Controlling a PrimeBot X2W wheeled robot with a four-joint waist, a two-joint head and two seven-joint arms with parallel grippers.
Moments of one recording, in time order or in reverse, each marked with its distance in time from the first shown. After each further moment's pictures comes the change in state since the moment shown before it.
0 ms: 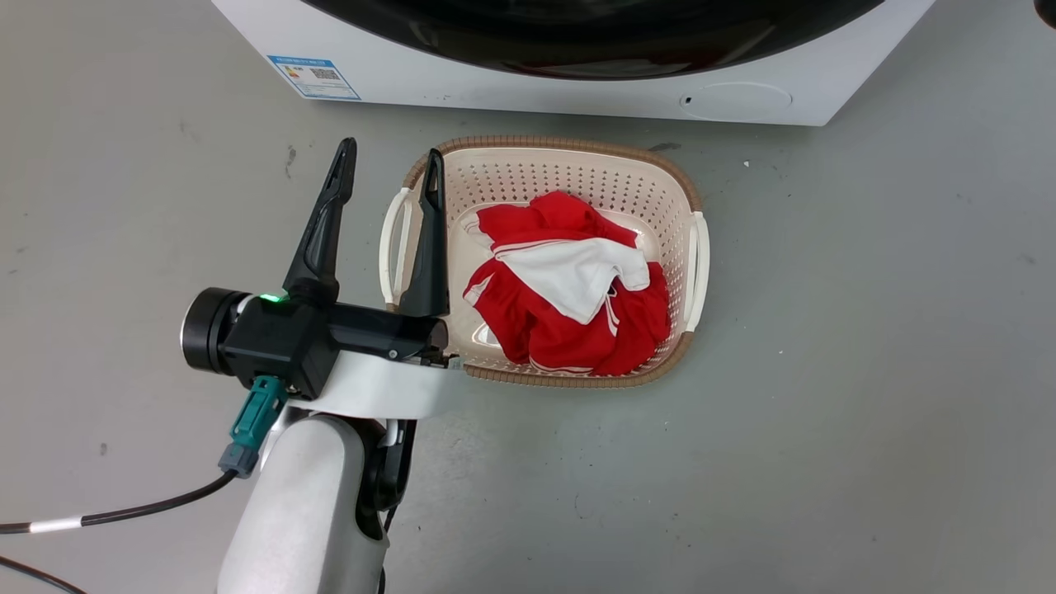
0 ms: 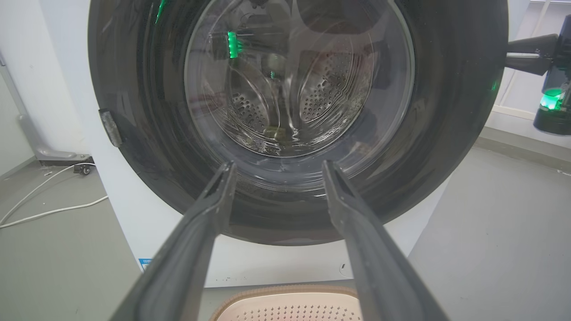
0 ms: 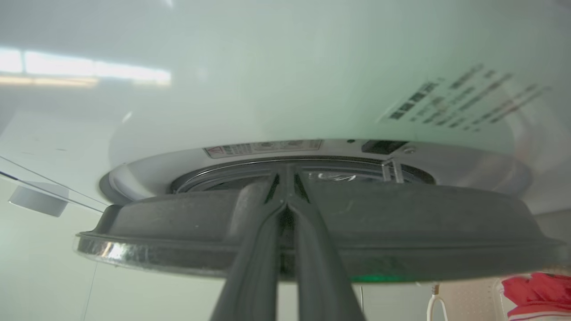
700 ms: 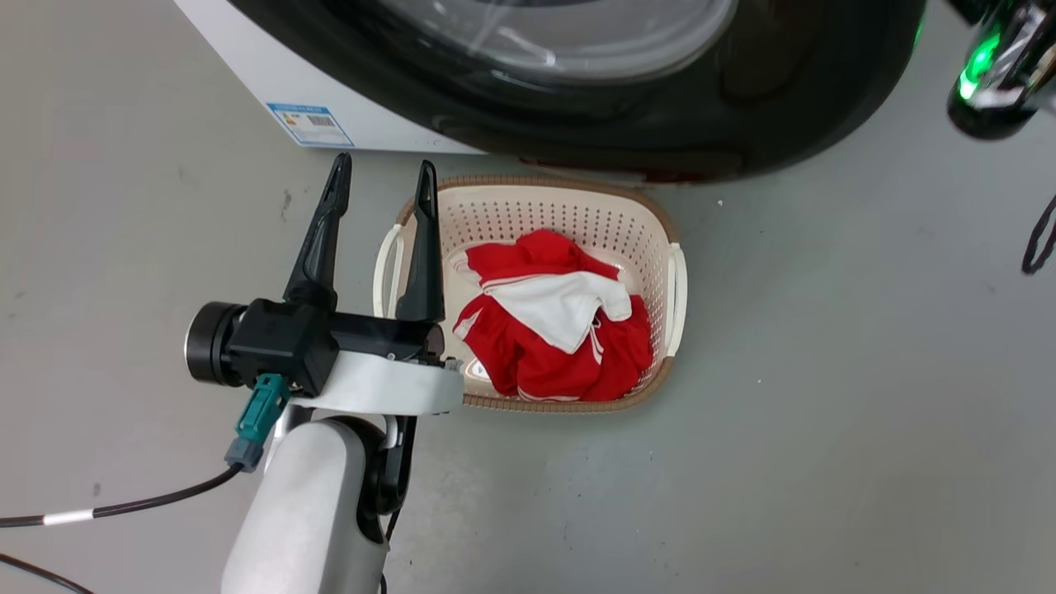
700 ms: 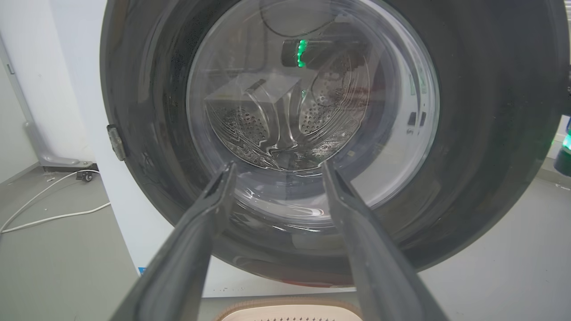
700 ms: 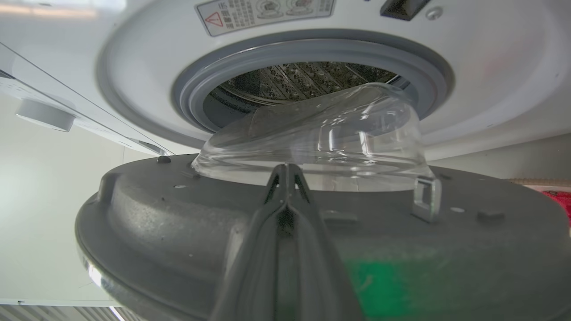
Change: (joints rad) left arm 0.003 0.000 0.003 0.039 -0.017 0.026 0.000; right arm 0.172 -0.016 0.016 -0.128 0.070 0.000 0.212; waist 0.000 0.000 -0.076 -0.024
